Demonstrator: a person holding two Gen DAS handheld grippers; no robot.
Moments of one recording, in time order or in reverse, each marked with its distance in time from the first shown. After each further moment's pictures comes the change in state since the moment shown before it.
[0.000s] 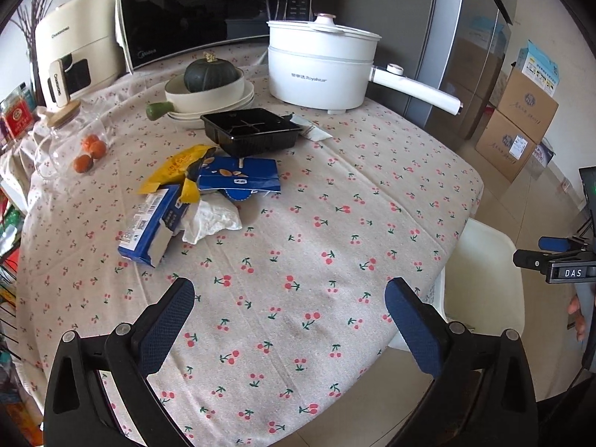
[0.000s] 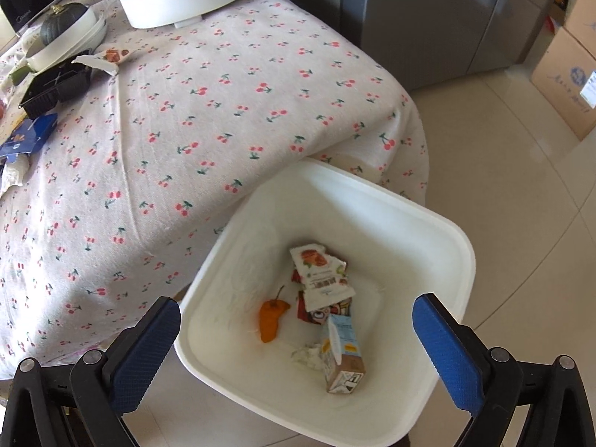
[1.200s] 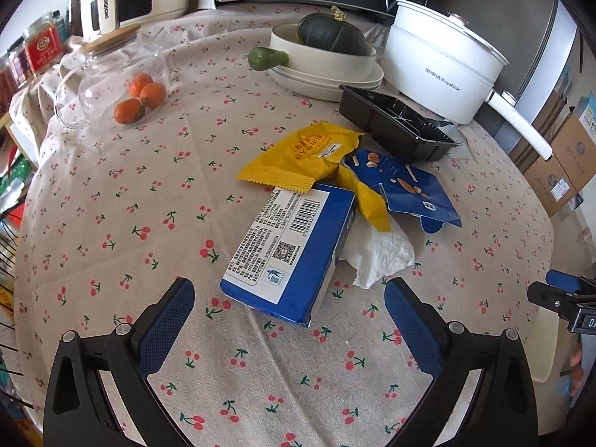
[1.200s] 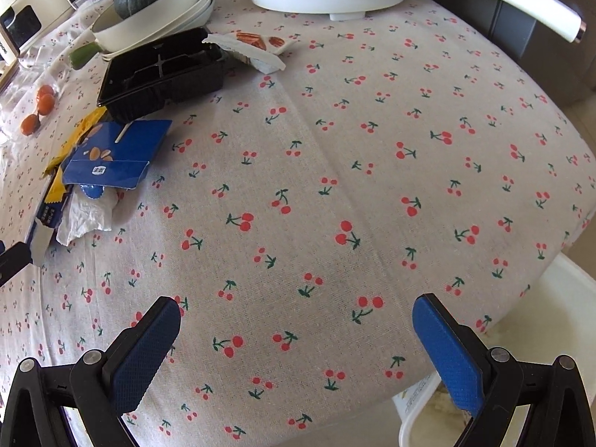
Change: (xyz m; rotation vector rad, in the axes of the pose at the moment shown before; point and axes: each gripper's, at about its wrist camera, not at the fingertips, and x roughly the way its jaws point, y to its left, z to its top) left arm 0.082 0.143 0.031 -0.177 0.095 0.067; right arm 0.059 0.156 0.061 -0.042 0.034 0.138
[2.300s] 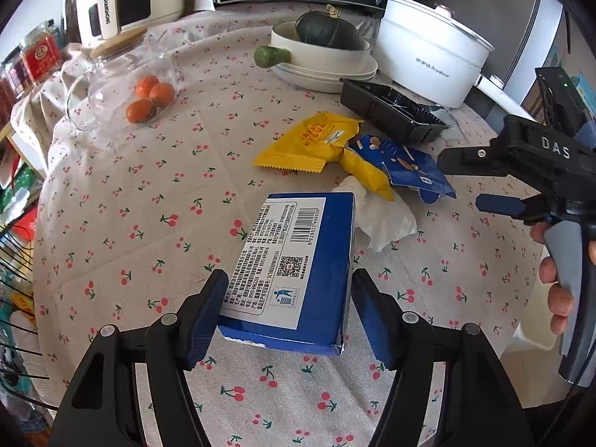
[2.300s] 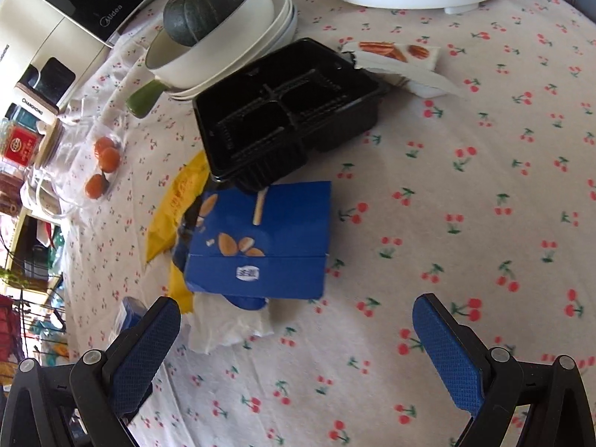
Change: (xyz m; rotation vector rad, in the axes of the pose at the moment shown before) left arm -0.031 0.016 -0.013 0.061 0.030 -0.006; right arm 0.043 0.092 0.065 0.173 0.022 0.270
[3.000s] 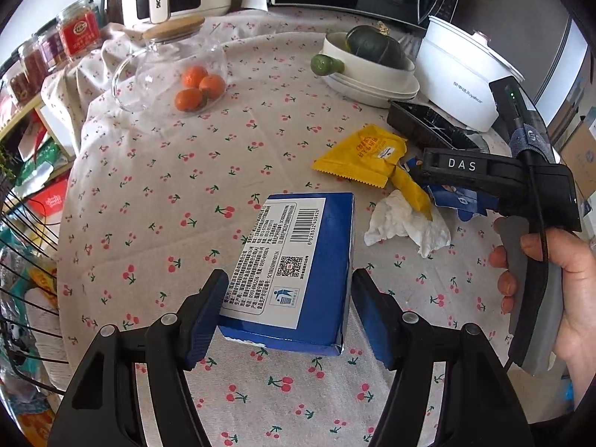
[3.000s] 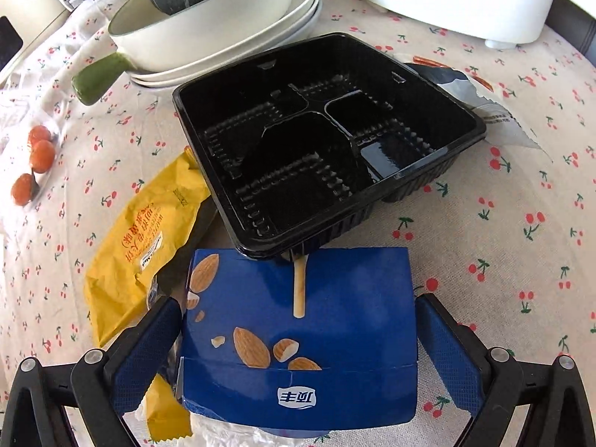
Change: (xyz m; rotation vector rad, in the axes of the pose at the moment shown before) left arm -0.008 0.037 -0.002 -0.105 -0.012 0.050; right arm 0.057 0.037 0.020 -0.106 -0.043 -0.255
